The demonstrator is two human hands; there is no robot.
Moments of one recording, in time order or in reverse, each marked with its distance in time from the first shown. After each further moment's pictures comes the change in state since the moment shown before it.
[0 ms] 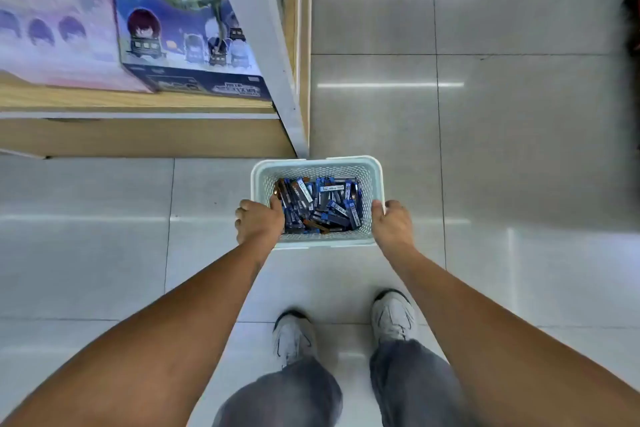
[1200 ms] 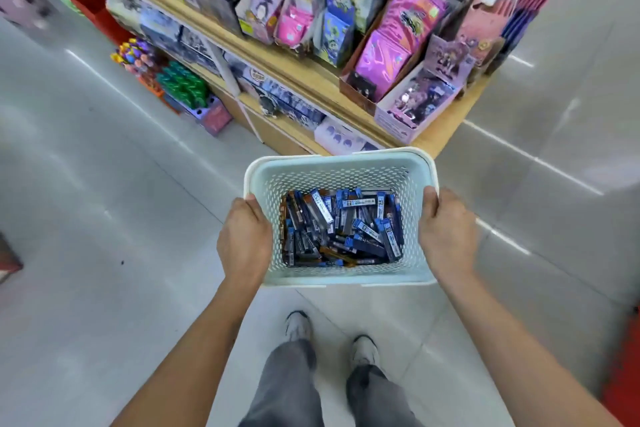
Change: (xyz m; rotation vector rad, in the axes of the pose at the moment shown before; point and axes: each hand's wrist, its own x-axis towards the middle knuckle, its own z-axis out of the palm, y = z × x) left_hand -0.418 -0.060 -0.404 -0.390 0.649 -0.113; right_hand -0.389 -0.277 -0.299 -0.251 0.143 -0.879
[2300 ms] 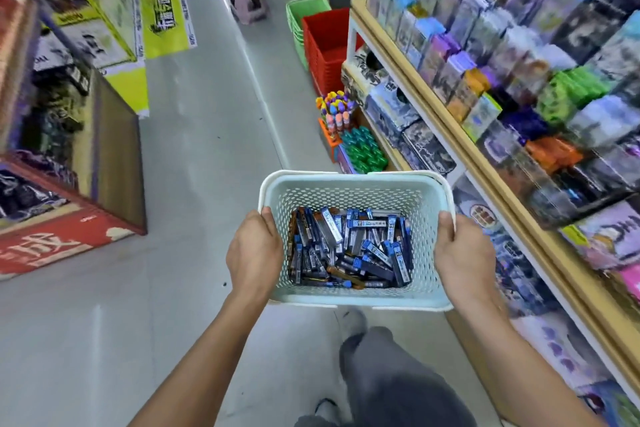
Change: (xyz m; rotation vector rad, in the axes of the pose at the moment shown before) left_hand 0.396 -0.274 -0.307 -0.122 0.259 -0.390; right_hand 0.002 -0.572 0.290 -0.047 -0.245 -0.457
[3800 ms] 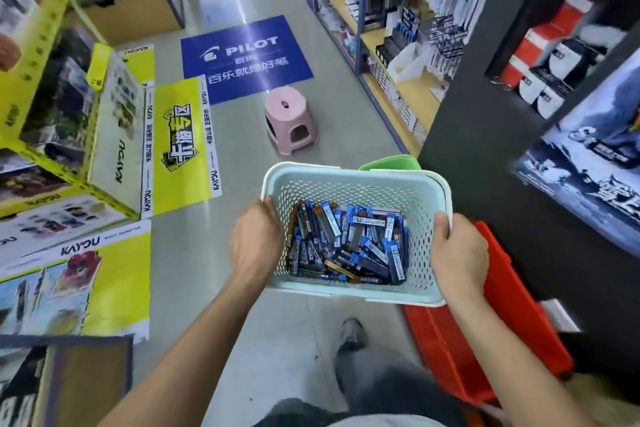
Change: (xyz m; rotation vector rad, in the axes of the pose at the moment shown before) left_hand 1.335 0.337 0.013 -0.025 -0.001 0.003; right_hand 1.035 -0.747 0.511 0.092 0.076 -0.012
